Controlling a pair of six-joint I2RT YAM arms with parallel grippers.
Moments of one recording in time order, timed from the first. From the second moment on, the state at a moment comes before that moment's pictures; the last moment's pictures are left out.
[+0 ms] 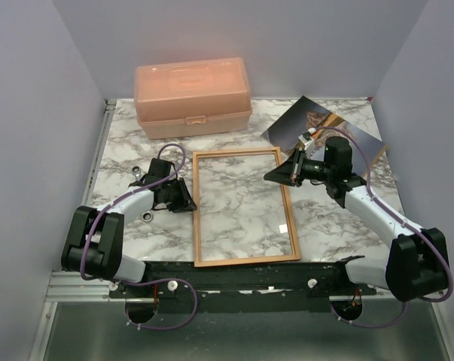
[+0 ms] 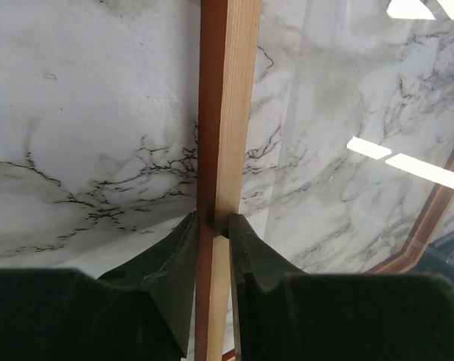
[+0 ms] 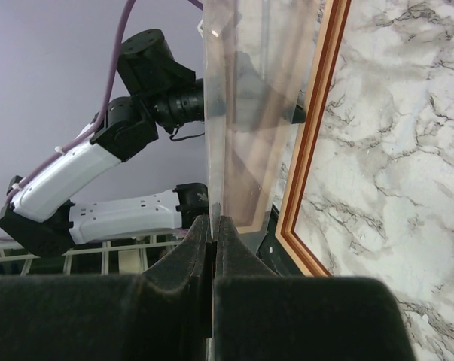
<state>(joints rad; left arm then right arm) -0.23 1.43 0.66 -0.28 0.39 -0.57 0.25 1.26 0.75 0.11 -0.92 0.97</state>
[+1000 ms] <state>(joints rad) -0.23 1.43 0.66 -0.28 0.39 -0.56 0.25 1.32 0.73 0.13 -0.92 0.94</state>
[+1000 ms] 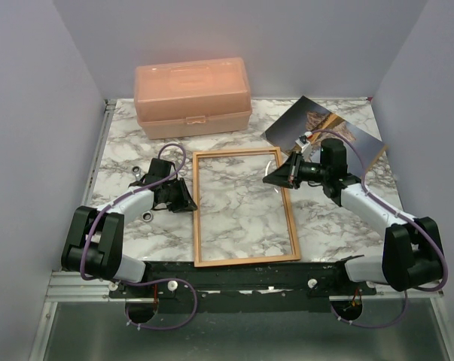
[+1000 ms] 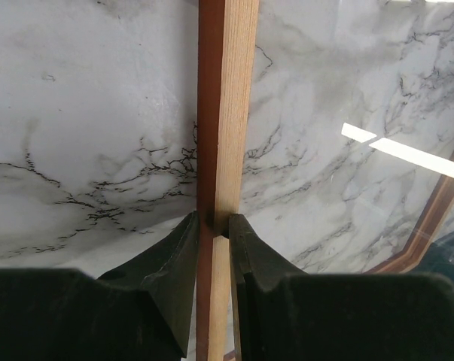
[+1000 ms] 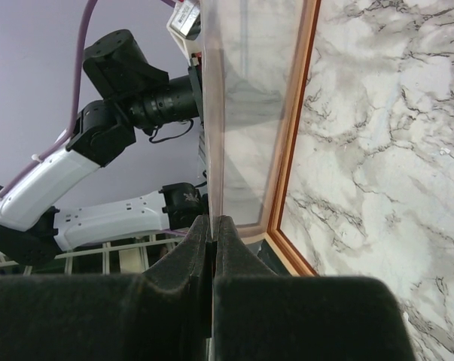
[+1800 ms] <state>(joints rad) -0.24 1.43 0.66 -0.28 0.39 -0.55 0.25 1.39 0.77 0.07 -0.91 0.84</state>
